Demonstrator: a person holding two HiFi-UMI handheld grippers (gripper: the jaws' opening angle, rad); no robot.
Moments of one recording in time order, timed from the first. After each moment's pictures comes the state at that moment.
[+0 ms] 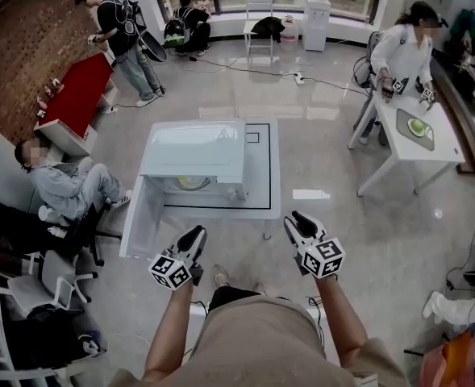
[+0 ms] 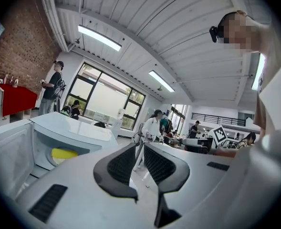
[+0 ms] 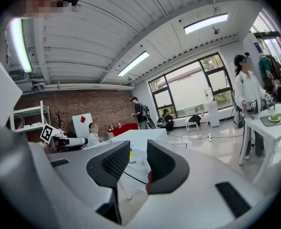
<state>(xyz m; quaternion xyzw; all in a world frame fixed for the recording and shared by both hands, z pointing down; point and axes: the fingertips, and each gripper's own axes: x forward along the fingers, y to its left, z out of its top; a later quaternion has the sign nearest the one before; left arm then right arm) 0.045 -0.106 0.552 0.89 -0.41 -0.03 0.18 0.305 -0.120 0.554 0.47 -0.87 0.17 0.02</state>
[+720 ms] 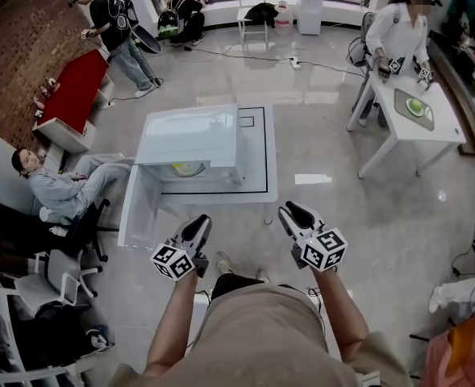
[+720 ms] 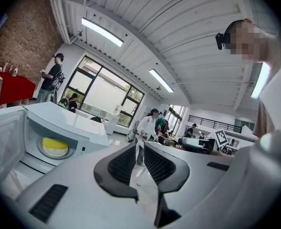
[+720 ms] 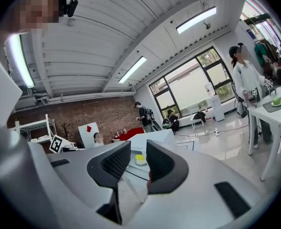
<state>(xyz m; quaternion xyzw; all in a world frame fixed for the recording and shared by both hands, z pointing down) 0.083 -0.094 0.555 0.90 -0.39 -0.03 0.21 0.305 -0.093 0.539 0.44 -0.88 0.20 -0.04</state>
